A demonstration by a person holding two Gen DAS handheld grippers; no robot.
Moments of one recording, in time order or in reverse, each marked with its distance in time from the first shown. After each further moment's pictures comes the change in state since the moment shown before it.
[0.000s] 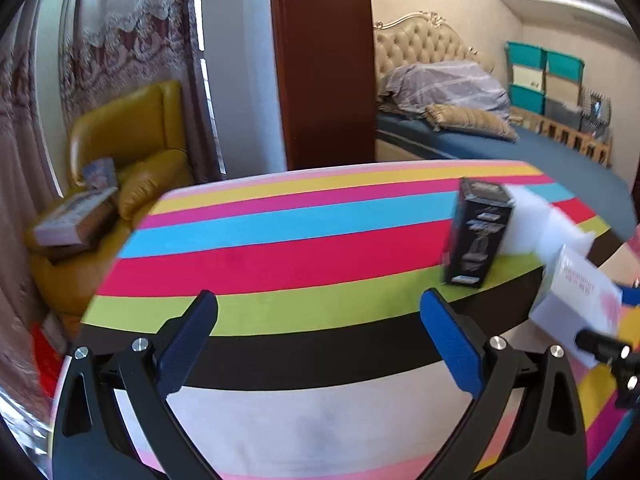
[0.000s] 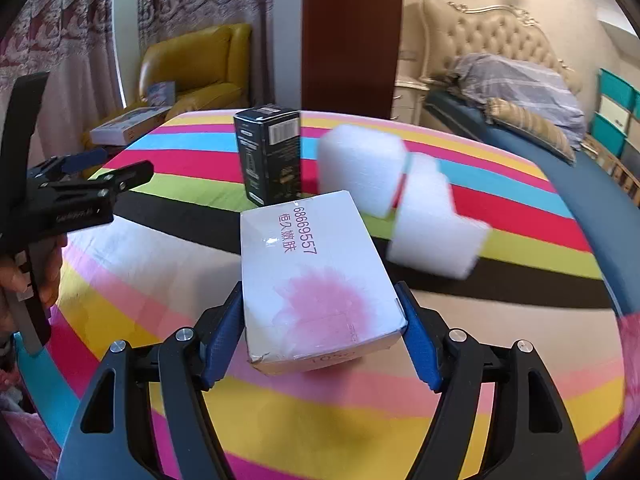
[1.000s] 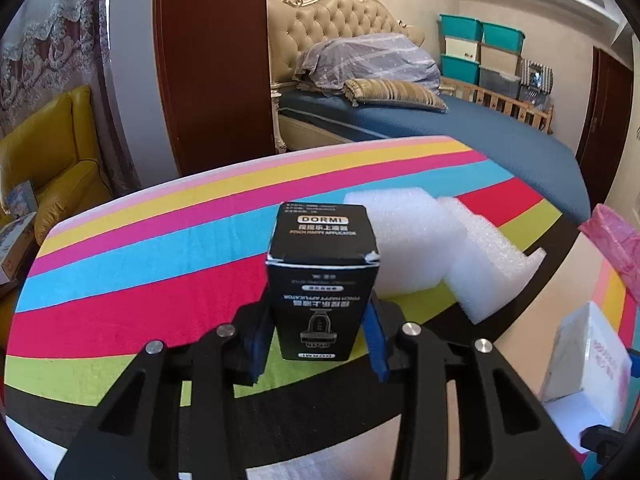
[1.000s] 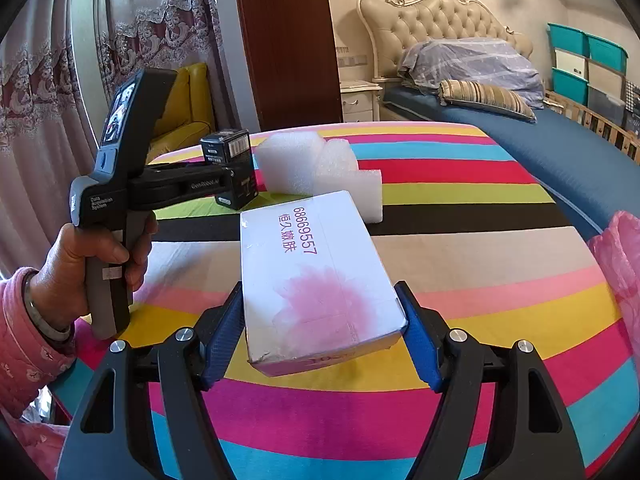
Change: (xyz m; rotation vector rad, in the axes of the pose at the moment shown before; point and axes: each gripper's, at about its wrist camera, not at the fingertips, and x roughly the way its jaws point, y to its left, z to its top) left arm 0.071 -0.107 0.035 0.128 0.071 -0.223; right arm -0.048 -0.041 -0.040 0.193 -0.058 -0.011
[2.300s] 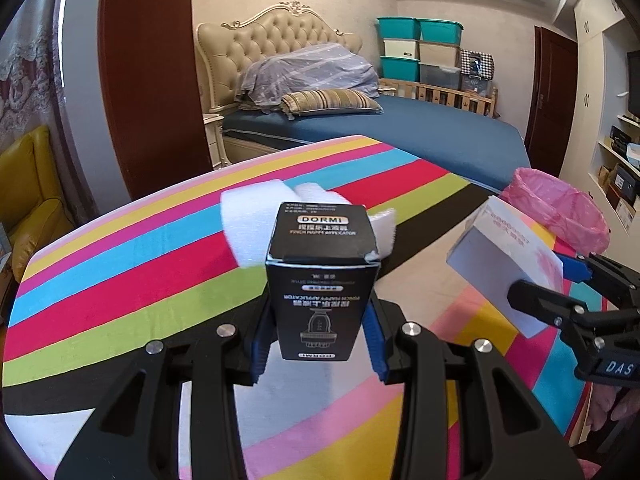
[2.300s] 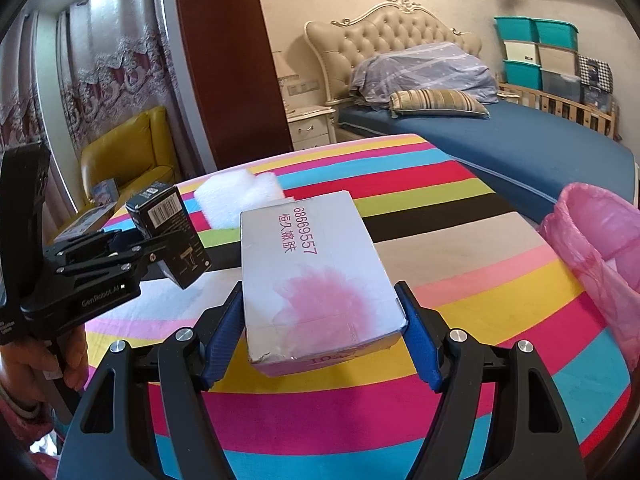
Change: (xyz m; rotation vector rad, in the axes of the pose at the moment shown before) left arm -0.073 -0.071 -0.037 0.147 -0.045 -0.141; right arm -0.027 -0.053 -0.007 0.150 -0.116 -0.100
